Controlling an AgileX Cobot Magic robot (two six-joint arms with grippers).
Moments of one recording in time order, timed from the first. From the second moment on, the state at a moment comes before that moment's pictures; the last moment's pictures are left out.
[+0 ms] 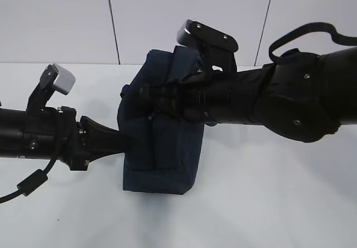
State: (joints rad) left arm -0.26 1.70 -0.63 -1.79 0.88 2.08; right arm 0.67 1.72 -1.00 -0.34 -0.09 0.88
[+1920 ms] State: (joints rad) left arm -0.34 1.70 -0.64 -1.81 0.74 2.08; right arm 0.68 1.79 -1.12 -0.85 -0.09 0.93
